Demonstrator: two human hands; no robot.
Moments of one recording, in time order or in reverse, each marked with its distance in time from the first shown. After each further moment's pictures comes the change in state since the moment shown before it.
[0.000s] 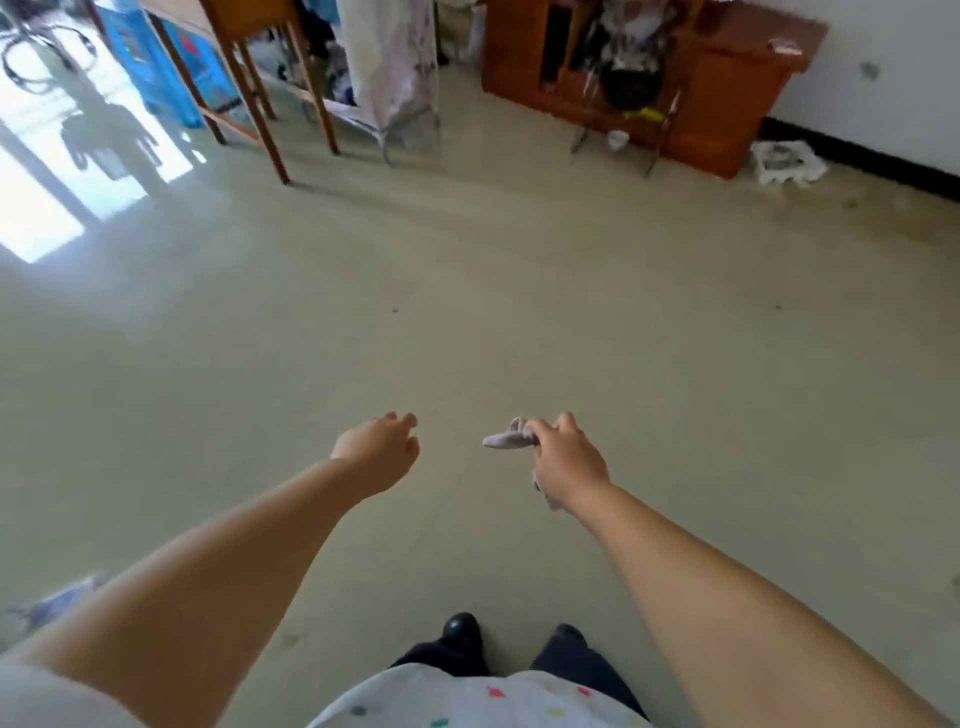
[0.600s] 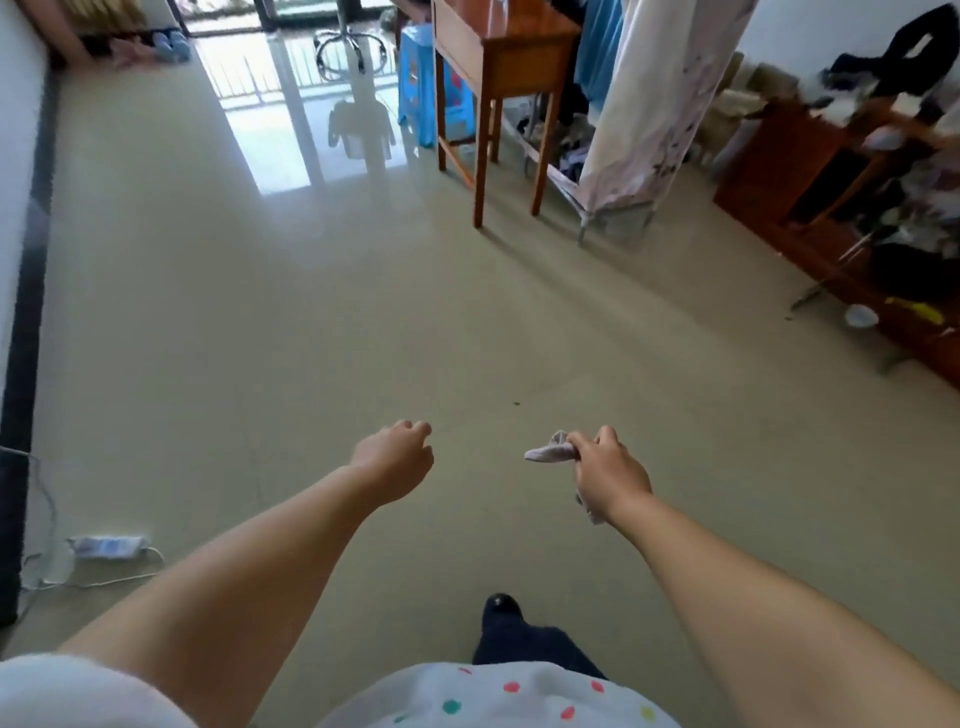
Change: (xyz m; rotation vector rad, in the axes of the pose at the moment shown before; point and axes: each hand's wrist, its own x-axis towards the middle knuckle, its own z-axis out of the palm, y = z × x) left_hand 0.210 -0.187 -0.117 -0.263 0.126 -0.438; right_hand 0.364 -0.186 -0.062 -0.264 -0.159 -0.344
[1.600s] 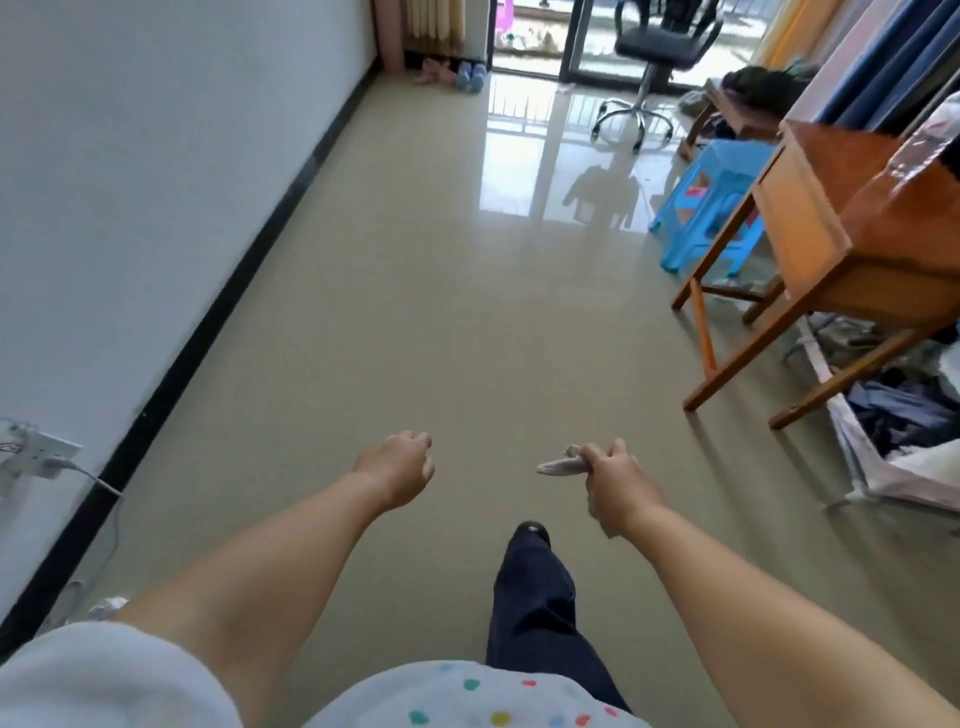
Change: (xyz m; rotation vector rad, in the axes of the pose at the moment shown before) left_hand 0.444 -0.363 -0.260 -0.261 0.068 -0.507; right_hand 0.614 -0.444 -0.115 -0.331 -0.196 -0.517
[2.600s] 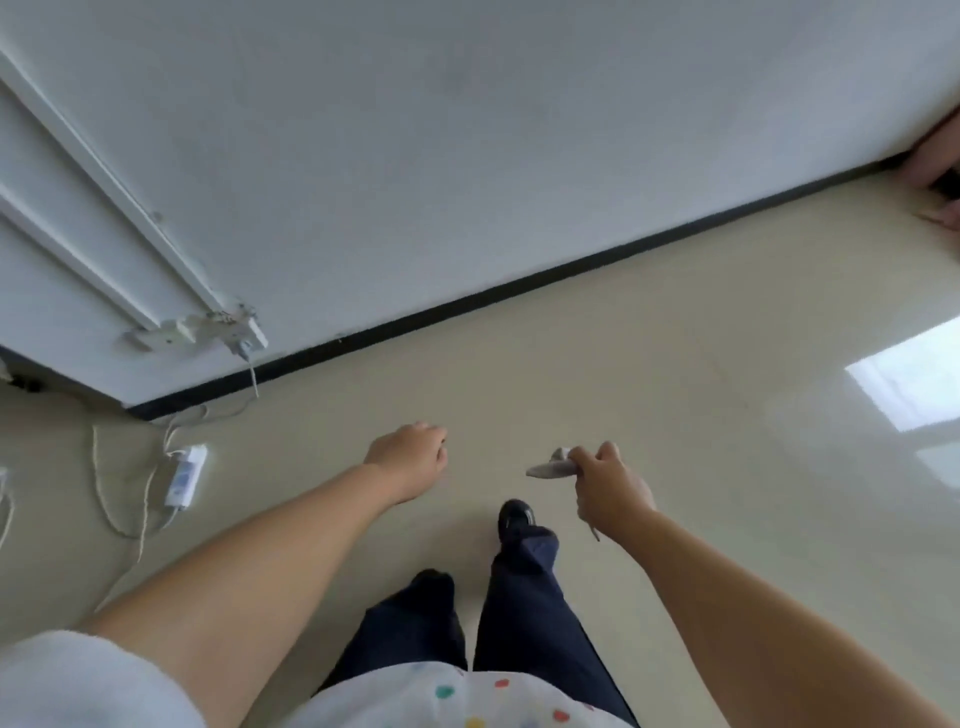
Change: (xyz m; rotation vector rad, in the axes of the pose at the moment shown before) left_hand 0.311 -0.265 -0.207 -0.501 0.205 -0.781; right_hand 0.561 -0.424 -0.146 -0.543 -0.248 -0.878
